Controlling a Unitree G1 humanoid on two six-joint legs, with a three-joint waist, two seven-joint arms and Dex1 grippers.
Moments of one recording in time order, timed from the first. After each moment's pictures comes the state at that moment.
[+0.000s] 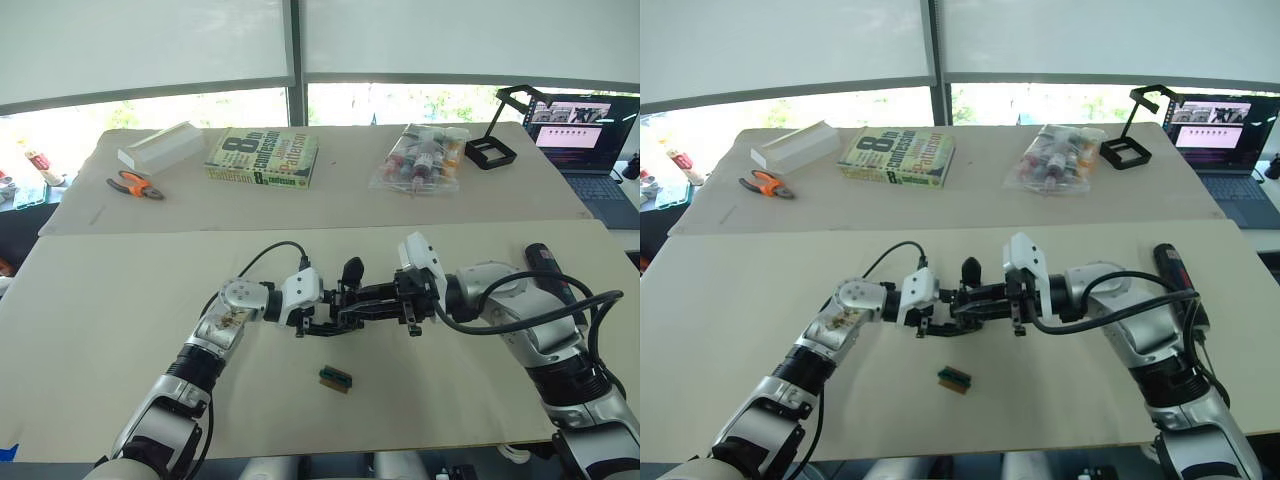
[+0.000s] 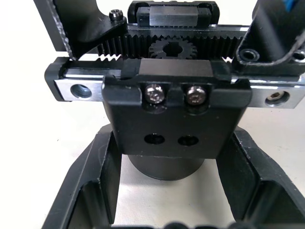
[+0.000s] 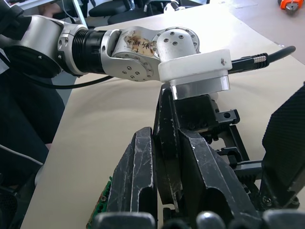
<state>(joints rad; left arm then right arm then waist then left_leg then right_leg) -0.53 0.34 -0.32 0.36 -0.11 -0.02 -1.20 -0.45 -0.67 0.25 -0.20 0.57 0.53 1.15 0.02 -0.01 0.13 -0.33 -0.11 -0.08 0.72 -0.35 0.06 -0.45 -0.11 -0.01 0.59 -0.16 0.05</state>
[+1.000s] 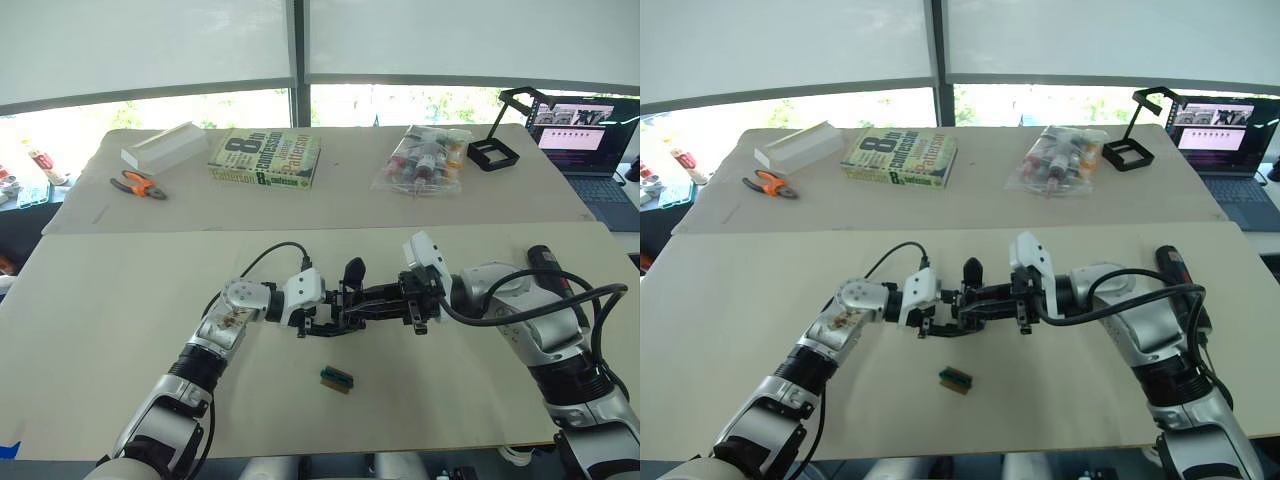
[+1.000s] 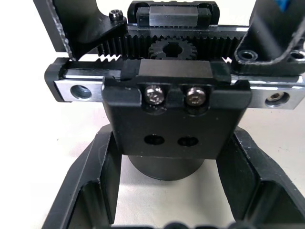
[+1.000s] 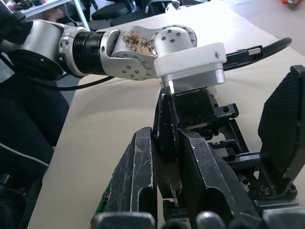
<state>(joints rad) -0.53 0.34 -0.32 0.37 -0.11 -0.02 -1.20 -0.45 -0.67 0.23 -0.16 0.58 0.54 1.18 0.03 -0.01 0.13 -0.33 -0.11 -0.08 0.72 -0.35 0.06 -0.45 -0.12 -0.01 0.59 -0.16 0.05</state>
